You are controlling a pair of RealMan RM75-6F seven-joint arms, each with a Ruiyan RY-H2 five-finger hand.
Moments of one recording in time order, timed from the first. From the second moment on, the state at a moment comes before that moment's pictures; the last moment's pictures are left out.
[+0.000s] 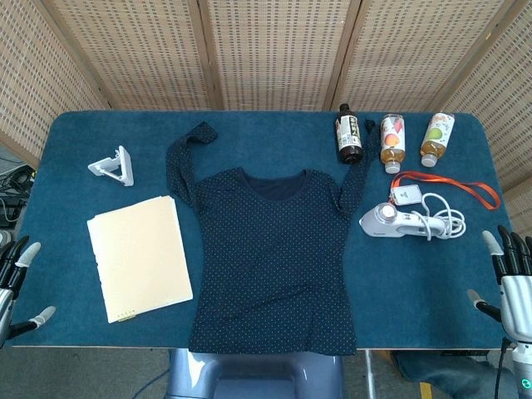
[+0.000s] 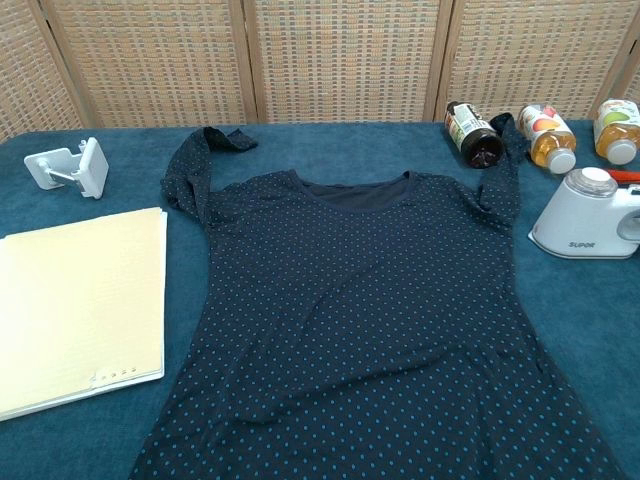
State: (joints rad) left arm 0.00 -0.99 0.03 -1.78 1.69 1.63 0.12; right arm 0.04 -1.13 0.10 -1.56 -1.53 1.64 -0.09
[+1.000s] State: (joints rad) left arm -0.07 -1.04 -0.04 -1.78 1.52 1.50 0.19; right arm 0.41 -1.40 0.19 -1.12 -1.43 1.15 -0.21
